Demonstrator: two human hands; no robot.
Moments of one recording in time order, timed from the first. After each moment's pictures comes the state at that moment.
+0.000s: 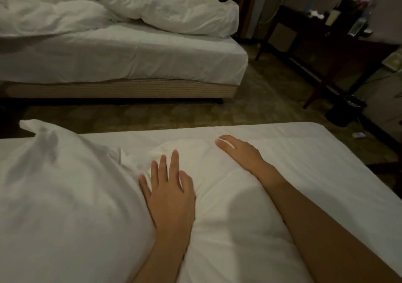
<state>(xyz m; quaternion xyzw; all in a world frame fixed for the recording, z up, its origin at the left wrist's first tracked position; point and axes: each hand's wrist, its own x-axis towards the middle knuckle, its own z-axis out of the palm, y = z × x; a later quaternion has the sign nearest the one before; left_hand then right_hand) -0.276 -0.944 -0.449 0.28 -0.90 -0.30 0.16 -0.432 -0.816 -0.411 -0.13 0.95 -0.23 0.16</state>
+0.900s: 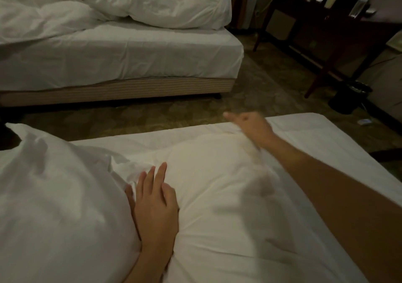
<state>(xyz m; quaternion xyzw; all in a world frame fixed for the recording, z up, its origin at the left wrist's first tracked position) -0.283 -0.948 -0.484 0.27 -0.88 -0.32 0.21 -0.491 -0.791 -0.381 -0.05 0.94 -0.32 0.07</state>
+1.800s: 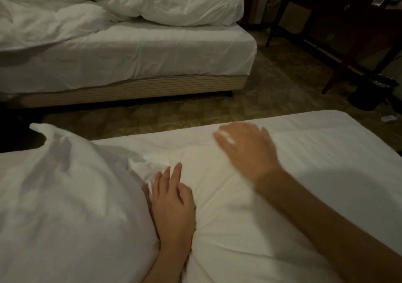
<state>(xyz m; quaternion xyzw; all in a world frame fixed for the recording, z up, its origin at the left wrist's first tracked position) -0.293 -0.952 -0.494 0.27 -0.89 -0.31 0.22 -0.409 -0.830 -0.385 -0.21 0.97 -0.12 0.02</state>
